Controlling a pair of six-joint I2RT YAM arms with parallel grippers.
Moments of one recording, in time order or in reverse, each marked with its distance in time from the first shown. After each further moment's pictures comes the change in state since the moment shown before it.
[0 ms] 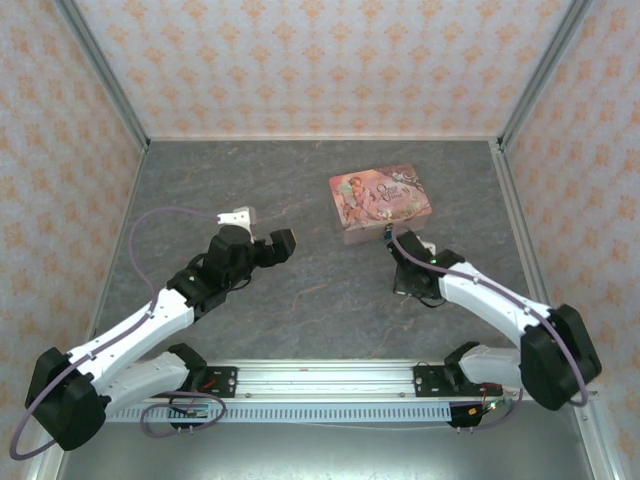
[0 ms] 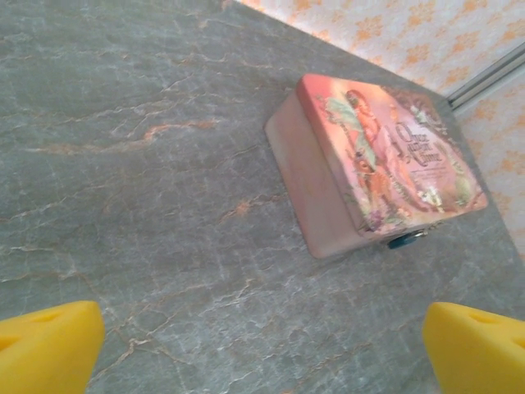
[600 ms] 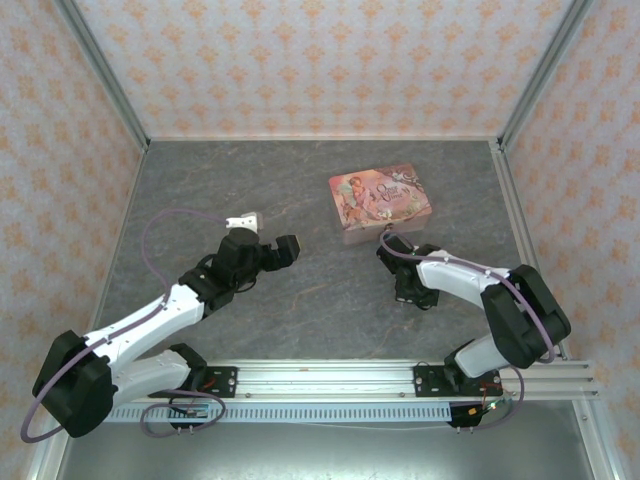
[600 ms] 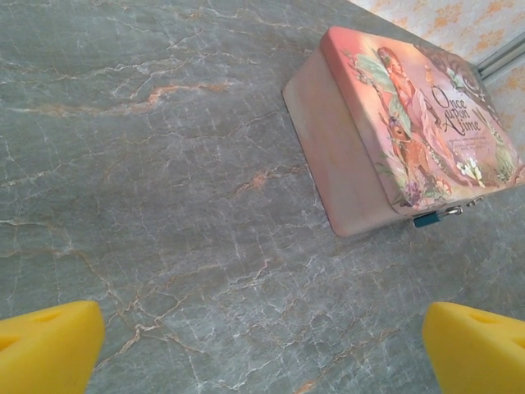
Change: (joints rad) left arm 0.000 0.089 -0.054 0.073 0.013 0.001; right arm 0.001 0.288 0.025 -0.087 0.133 0.142
